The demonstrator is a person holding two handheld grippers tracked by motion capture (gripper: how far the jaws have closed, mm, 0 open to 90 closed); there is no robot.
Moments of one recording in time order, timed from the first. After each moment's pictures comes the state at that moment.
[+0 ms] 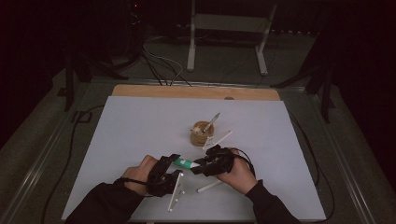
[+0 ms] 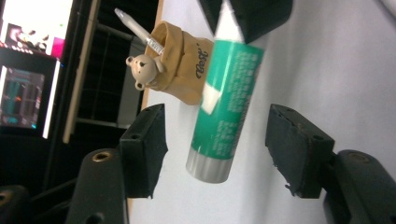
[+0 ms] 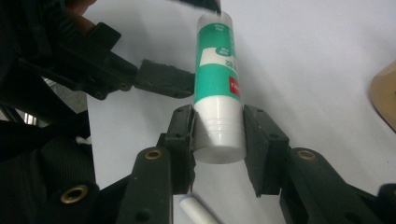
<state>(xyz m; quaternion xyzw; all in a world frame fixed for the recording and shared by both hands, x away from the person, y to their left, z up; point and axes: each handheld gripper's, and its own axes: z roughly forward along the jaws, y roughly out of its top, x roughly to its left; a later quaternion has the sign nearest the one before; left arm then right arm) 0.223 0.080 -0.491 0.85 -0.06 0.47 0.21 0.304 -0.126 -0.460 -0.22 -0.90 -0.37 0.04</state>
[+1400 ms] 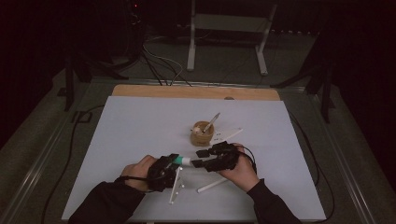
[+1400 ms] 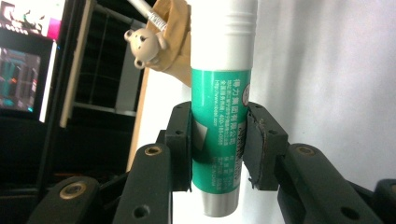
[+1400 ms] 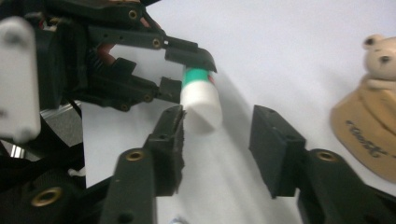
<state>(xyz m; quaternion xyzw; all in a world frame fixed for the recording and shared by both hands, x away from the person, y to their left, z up) 0.239 0.085 -0.494 0.86 -0.03 0.46 0.20 0.306 -0.140 -0.449 -0.23 -0.87 -0.44 0.01</state>
